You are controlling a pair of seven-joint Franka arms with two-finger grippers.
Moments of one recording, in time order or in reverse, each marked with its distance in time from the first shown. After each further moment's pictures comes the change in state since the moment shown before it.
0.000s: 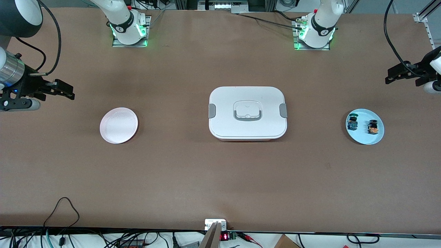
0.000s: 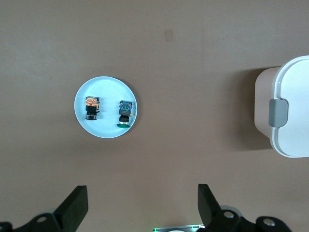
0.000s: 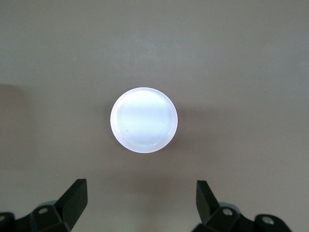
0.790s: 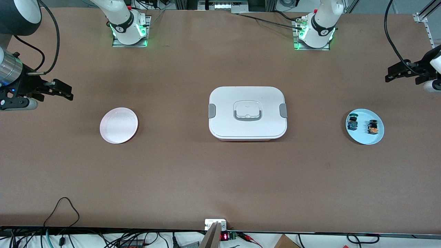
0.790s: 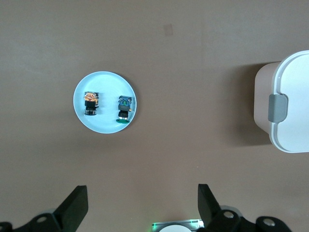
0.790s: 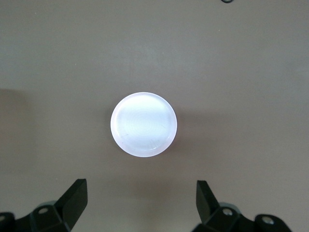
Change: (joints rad) left arm 0.000 0.000 0.001 0.008 0.000 -0.036 0.000; right arm 0.000 -0.004 -0.001 0.000 0.000 0.016 0.000
